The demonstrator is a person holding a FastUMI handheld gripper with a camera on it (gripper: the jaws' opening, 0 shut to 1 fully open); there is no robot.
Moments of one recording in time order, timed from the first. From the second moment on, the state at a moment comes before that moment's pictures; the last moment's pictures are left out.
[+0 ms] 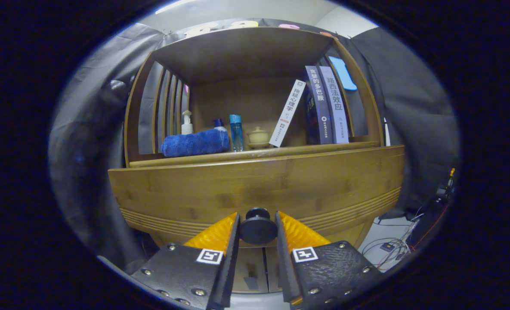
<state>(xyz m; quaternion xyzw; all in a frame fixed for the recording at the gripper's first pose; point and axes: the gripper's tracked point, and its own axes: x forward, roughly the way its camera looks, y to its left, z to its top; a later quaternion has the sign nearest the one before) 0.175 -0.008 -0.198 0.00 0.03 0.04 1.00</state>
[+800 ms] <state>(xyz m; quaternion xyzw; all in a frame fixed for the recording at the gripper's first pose) 0.061 -0.022 -0.204 -0.01 0.07 0.04 1.00</state>
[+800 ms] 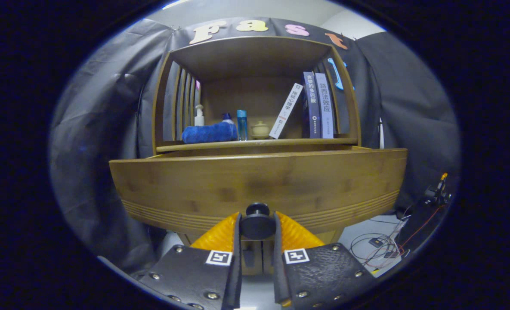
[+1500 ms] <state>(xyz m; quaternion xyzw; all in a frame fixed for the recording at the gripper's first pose) 0.027 -0.039 -0.158 -0.03 0.06 0.02 1.00</state>
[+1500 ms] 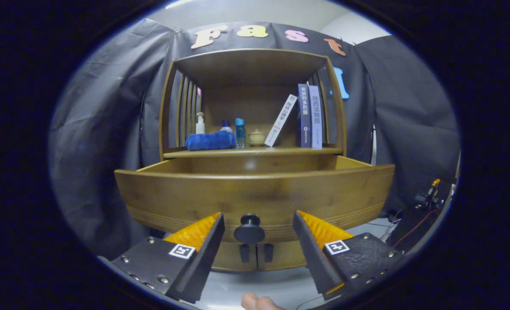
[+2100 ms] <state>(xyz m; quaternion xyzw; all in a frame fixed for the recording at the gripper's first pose) 0.137 0.019 -0.112 -0.09 0.21 0.06 0.97</state>
